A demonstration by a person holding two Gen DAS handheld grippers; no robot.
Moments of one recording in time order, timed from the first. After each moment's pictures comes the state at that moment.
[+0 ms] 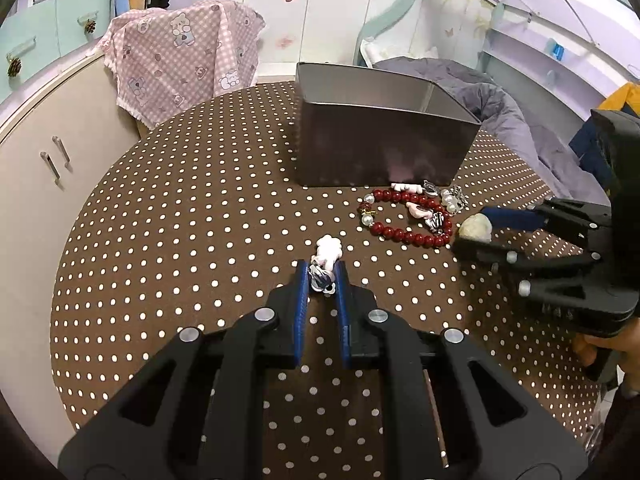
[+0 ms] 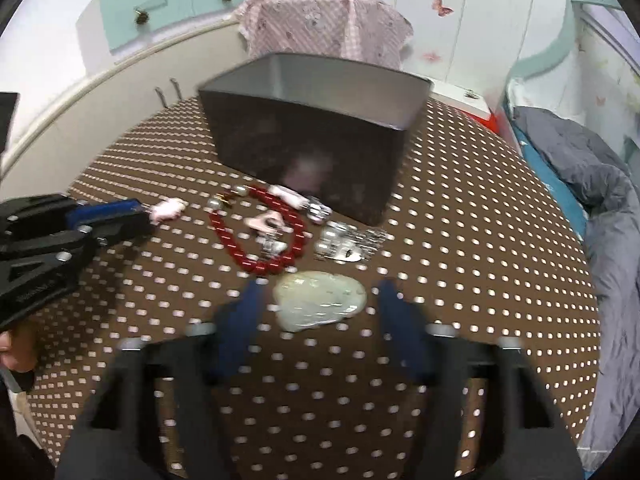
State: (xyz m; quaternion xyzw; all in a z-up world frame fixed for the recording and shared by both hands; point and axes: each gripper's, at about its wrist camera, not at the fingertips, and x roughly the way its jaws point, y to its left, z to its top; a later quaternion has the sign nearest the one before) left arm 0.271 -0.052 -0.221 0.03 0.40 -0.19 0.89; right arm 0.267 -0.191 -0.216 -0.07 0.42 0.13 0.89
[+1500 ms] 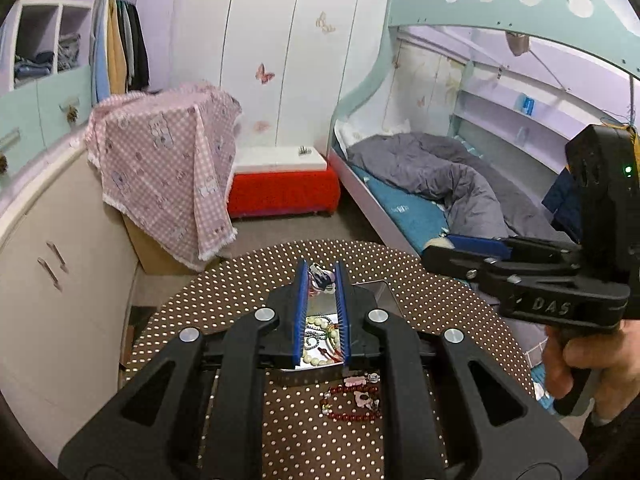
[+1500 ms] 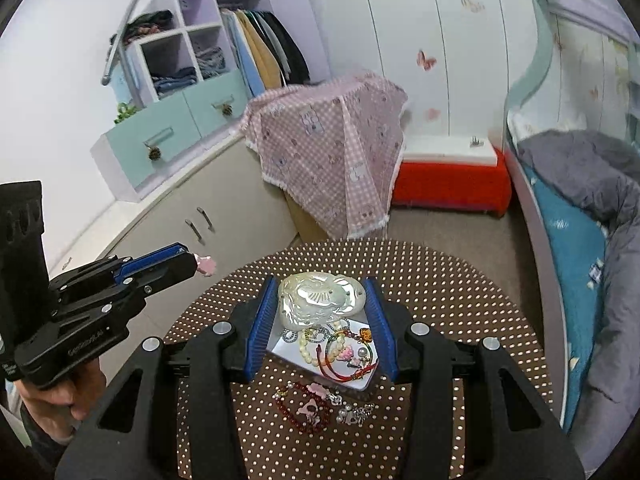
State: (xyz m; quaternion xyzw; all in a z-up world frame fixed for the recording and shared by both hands) left arm 0.338 -0.077 -0.069 0.01 0.30 -0.24 0.92; right arm 0.333 -0.237 -0.067 0.08 0.34 0.17 0.92
